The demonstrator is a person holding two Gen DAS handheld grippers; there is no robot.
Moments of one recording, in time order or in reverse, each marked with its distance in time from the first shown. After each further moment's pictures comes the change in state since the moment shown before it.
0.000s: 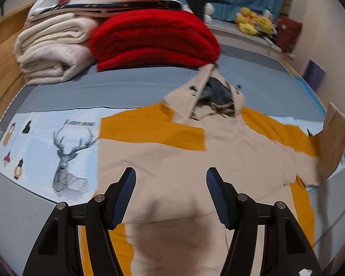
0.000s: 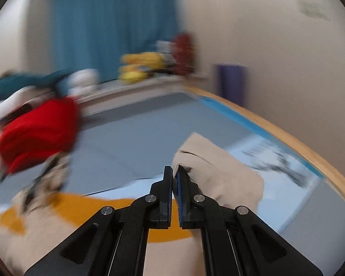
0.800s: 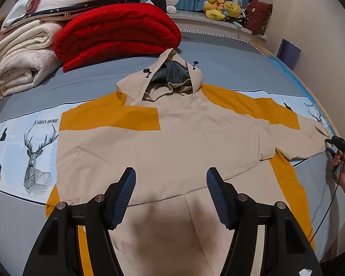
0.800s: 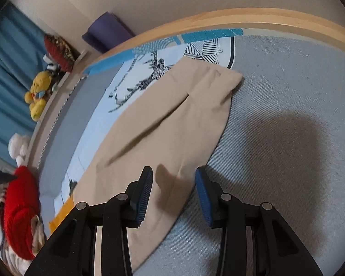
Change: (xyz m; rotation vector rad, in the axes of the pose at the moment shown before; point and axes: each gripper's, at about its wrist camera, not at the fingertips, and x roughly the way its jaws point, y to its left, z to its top) left arm 0.018 -0.075 -0.046 0.138 0.024 -0.115; right arm 0.071 -0.365 -0.177 0.885 0.231 -0.257
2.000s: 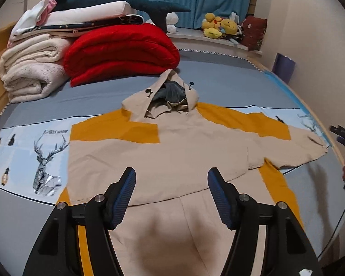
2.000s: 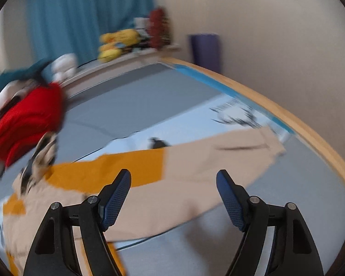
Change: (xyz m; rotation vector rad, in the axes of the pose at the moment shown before) left arm -0.051 -0.010 -0.005 0.001 -0.117 0.030; right arm -0.163 0.172 -0.094 -0.585 -0.105 -0.018
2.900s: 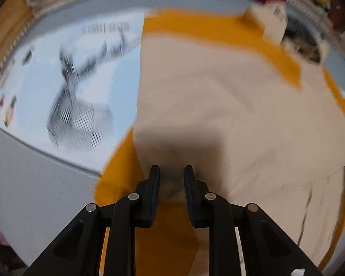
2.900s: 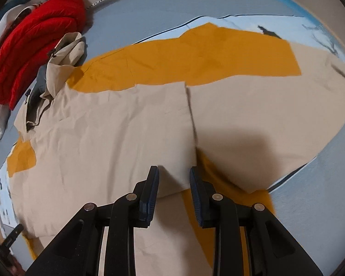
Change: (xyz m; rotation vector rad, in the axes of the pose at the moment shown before) left arm 0.138 0.197 -0.079 -0.258 0.551 0.184; right arm 0.090 0.237 -0.148 -0.159 0.517 0.100
